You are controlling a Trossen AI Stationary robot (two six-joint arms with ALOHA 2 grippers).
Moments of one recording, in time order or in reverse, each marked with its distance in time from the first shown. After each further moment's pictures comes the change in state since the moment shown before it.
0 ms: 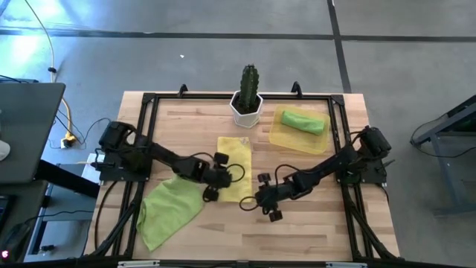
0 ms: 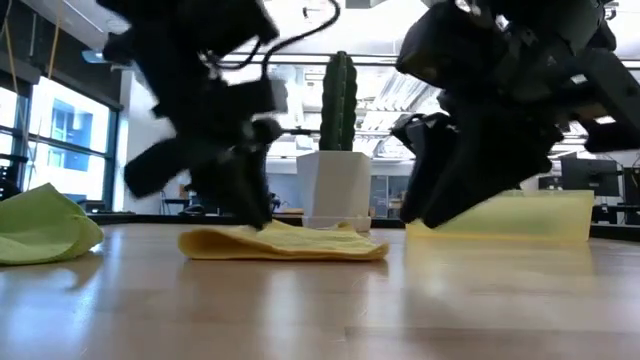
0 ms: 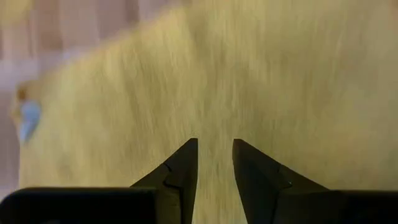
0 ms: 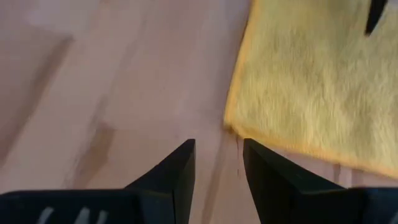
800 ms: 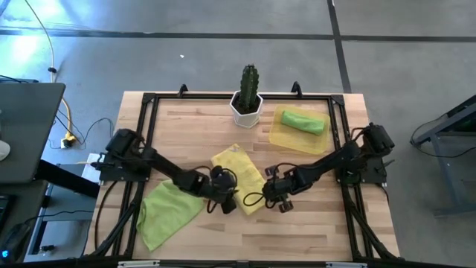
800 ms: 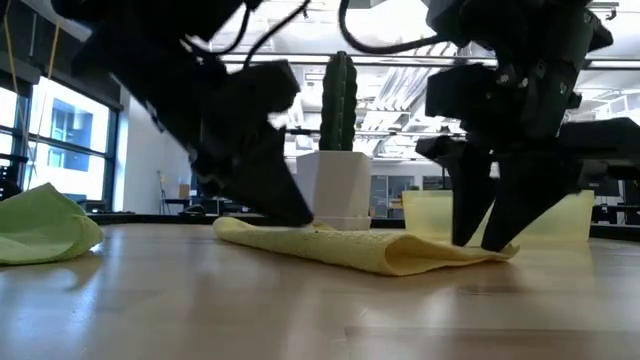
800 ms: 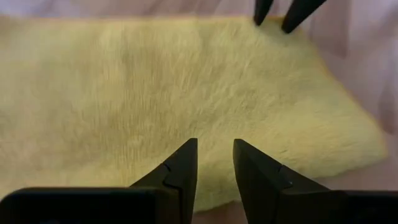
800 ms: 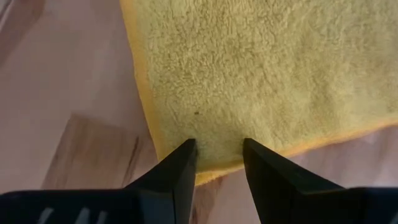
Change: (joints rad) left arm -0.122 0.115 -0.011 0.333 -0.119 -0.844; right arm -0.047 -0.037 -0.002 -0.318 0.003 -0.105
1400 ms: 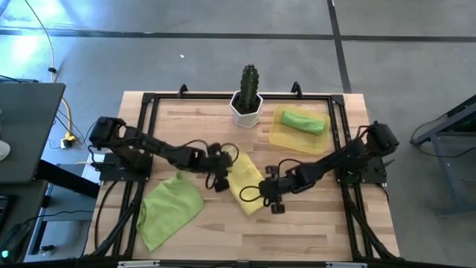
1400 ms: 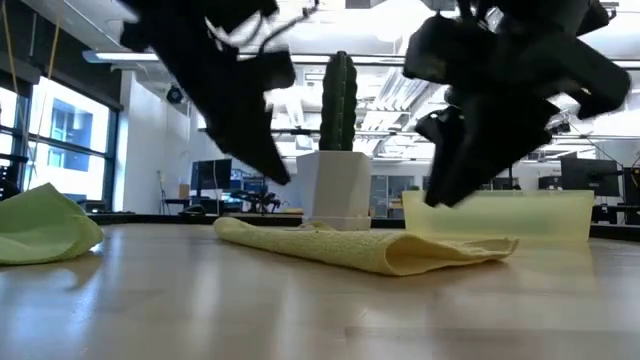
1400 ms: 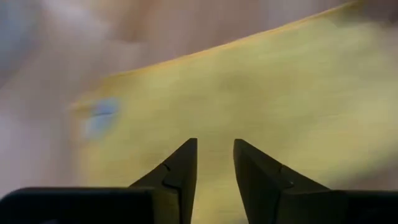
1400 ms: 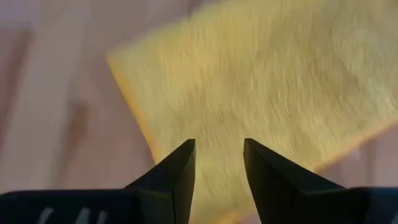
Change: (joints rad) left arm 0.216 -0.225 -0.002 -0.285 0.154 0.345; right arm 0.001 -0.061 0.022 0.073 0.006 0.254
